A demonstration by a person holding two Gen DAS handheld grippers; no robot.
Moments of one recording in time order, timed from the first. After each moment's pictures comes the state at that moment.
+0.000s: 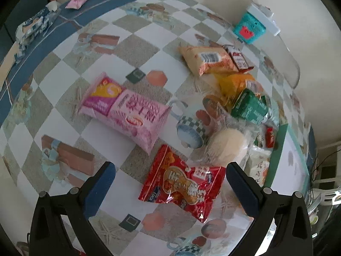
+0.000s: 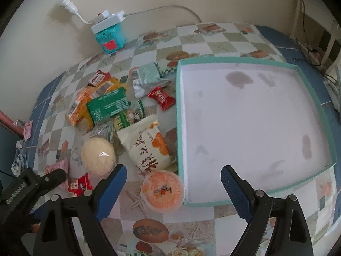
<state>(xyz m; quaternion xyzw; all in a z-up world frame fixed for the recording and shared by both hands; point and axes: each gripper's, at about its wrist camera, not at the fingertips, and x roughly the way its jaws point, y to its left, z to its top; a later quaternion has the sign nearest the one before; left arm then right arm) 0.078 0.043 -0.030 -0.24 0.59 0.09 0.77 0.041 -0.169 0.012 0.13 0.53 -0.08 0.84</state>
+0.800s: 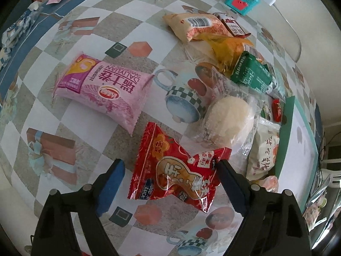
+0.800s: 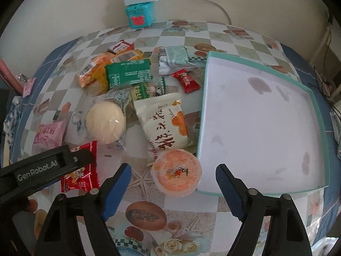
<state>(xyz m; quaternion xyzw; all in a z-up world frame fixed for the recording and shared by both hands) 0.089 0.013 -0.056 -0.20 0.63 0.06 0.75 0.036 -0.132 0.001 0.02 0.55 -0.04 0.83</state>
